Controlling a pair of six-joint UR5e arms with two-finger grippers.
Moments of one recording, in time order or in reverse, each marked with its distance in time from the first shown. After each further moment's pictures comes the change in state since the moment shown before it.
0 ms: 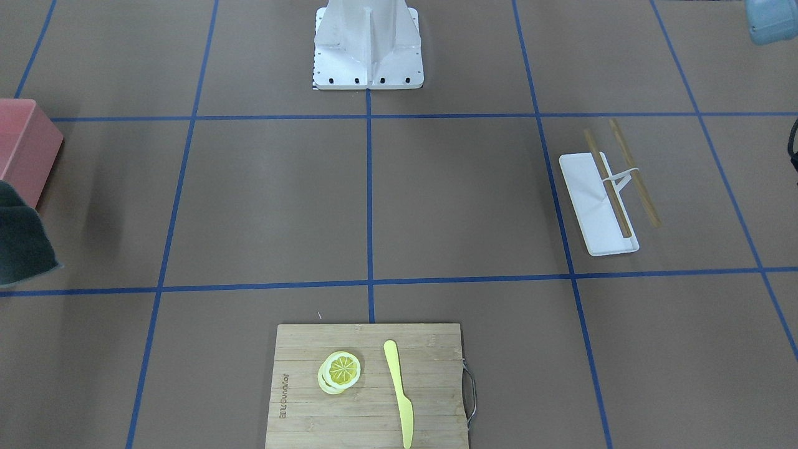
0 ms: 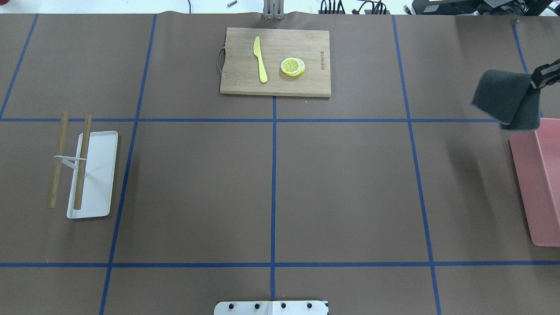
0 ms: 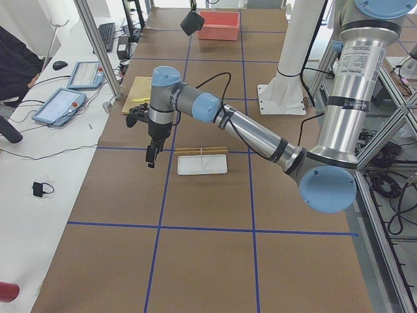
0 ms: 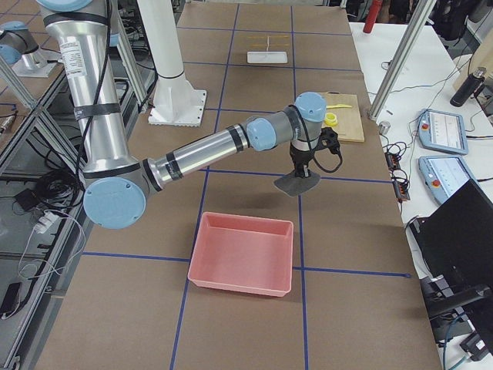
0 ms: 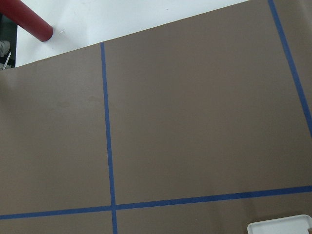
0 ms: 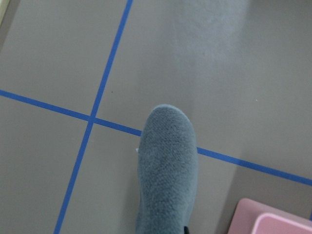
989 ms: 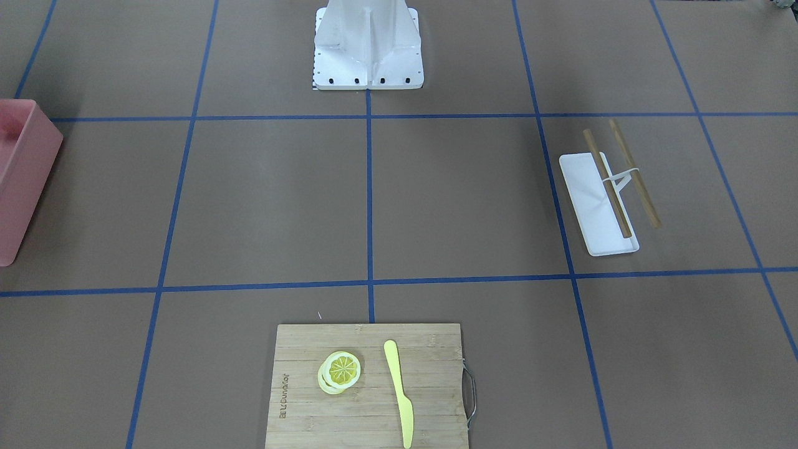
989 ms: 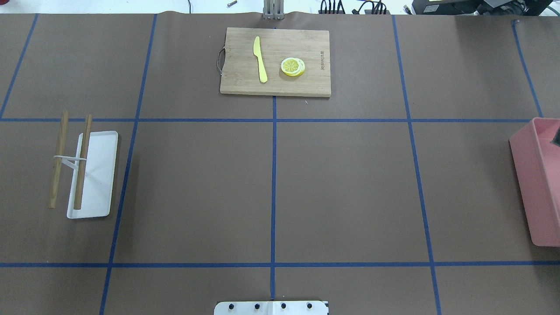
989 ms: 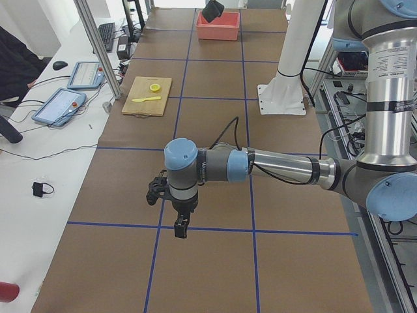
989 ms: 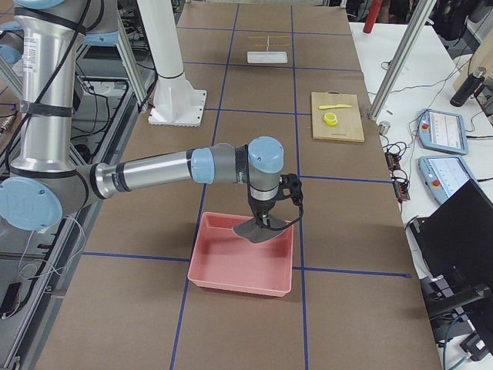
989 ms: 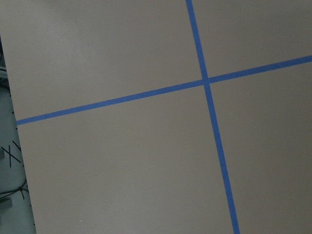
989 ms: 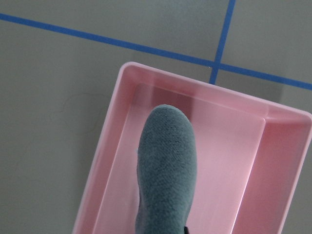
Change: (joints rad) left arm -0.202 0.209 0.142 -0.009 -0.106 0.352; right arm 0.191 -0.312 0.042 -0.072 -0.031 -0.332
